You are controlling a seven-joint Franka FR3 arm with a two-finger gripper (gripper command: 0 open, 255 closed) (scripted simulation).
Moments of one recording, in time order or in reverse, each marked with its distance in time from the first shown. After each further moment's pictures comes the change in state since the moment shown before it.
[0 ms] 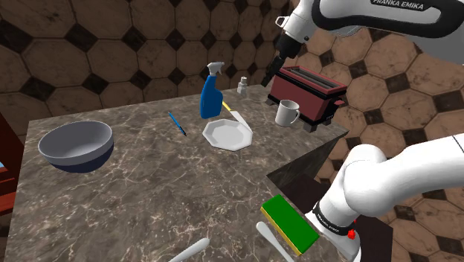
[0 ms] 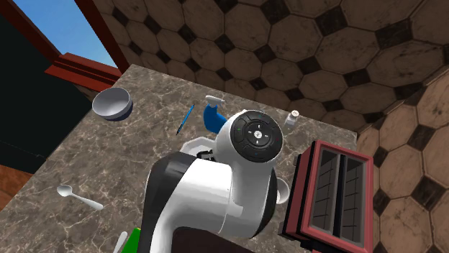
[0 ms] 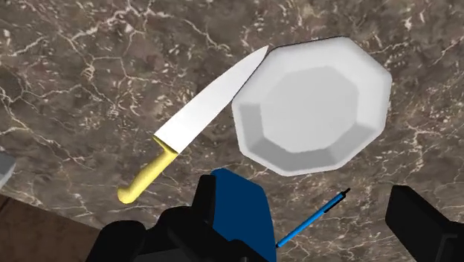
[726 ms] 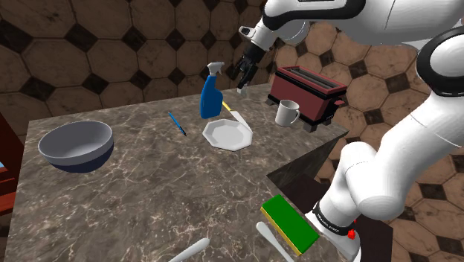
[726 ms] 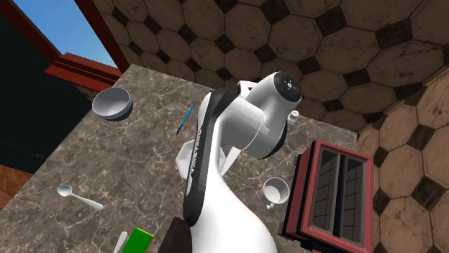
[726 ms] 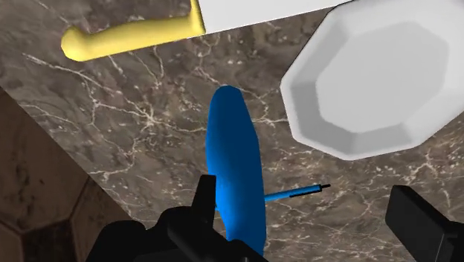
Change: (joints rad) arm 0.285 0.441 -0.351 0.259 0.256 0.089 -0.821
